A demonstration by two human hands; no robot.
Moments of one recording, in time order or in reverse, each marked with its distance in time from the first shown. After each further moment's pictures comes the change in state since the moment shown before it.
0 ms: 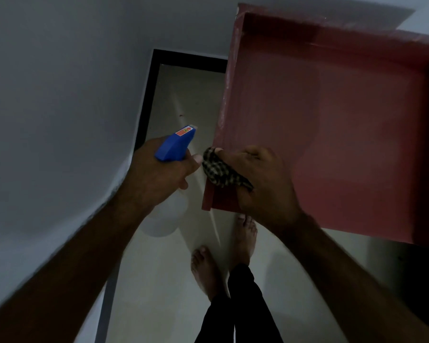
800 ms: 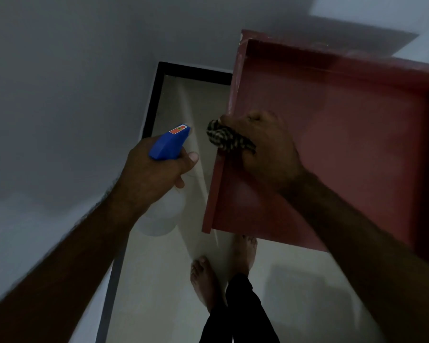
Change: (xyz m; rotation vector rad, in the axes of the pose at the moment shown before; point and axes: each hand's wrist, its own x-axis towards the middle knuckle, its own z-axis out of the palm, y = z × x) left_hand 0.029 0.026 -0.021 -0.034 0.047 -0.047; right_hand 0.097 0.048 -0.016 -0.105 -0.030 -0.024
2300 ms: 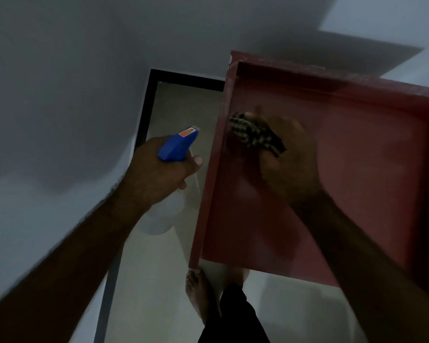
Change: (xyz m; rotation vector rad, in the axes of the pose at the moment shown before) left_hand 0.063 0.035 0.015 0.099 -0.081 0.037; right_hand 0.018 0.036 -0.024 0.213 0.258 0.220
